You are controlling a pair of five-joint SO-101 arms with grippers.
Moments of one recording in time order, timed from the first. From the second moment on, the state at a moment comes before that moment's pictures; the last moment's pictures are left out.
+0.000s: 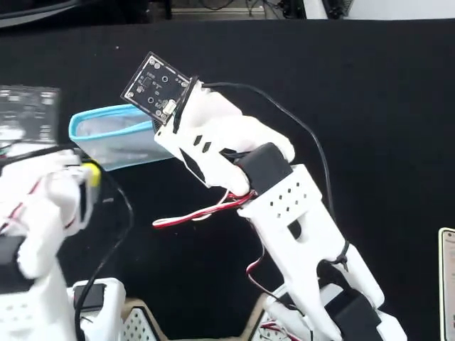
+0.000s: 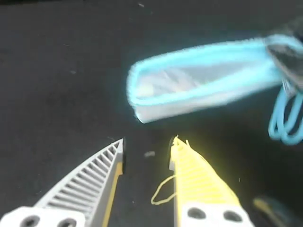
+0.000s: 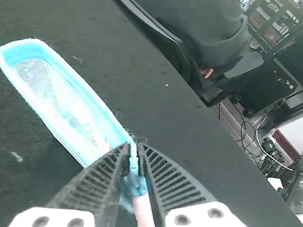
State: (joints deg) left arm -12.7 -54.6 5.8 98.1 -11.8; right arm -36.0 -22.8 7.1 54.5 26.3
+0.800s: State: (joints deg) left arm -13.7 -62.5 49.4 46.1 -1.9; right arm -41.0 -25.6 5.5 61.2 26.5
